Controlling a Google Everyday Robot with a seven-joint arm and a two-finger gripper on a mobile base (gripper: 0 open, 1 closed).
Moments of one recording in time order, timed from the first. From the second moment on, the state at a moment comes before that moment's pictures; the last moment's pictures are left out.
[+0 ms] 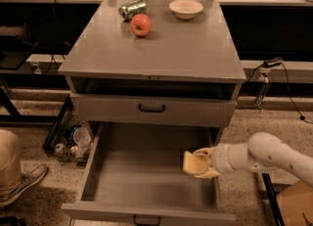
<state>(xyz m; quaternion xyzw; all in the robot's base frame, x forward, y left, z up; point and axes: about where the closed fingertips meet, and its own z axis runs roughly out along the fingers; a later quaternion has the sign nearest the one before) 0.518 -0.159 0.504 -0.67 0.63 0.15 0.36</state>
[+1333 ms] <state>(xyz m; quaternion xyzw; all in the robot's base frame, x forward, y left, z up) 0.474 -0.176 0.669 -0.72 0.52 0.11 0.45</state>
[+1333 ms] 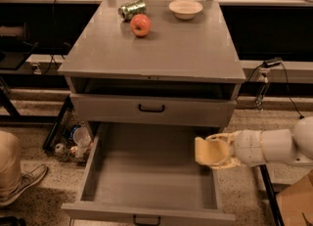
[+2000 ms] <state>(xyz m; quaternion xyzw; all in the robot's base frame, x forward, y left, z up) 0.480 -0.179 0.793 -0.72 0.47 0.05 0.51</state>
